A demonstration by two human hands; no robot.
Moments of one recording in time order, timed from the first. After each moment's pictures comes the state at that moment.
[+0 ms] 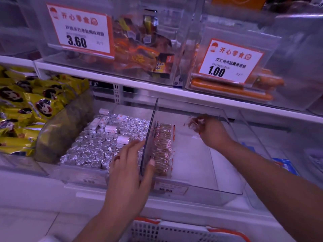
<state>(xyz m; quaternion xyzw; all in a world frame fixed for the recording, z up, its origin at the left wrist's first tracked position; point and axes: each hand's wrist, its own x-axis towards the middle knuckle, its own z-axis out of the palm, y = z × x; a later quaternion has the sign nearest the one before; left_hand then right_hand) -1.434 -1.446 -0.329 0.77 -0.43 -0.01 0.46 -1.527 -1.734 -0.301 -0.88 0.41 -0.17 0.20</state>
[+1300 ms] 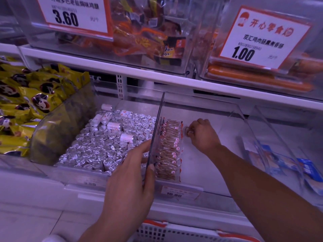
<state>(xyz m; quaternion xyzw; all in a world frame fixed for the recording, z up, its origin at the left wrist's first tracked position) -1.428 -1.447 -0.338 0.79 -0.43 -0.03 0.44 -1.485 -1.758 -0.383 -0.93 0.34 -0.15 0.01</state>
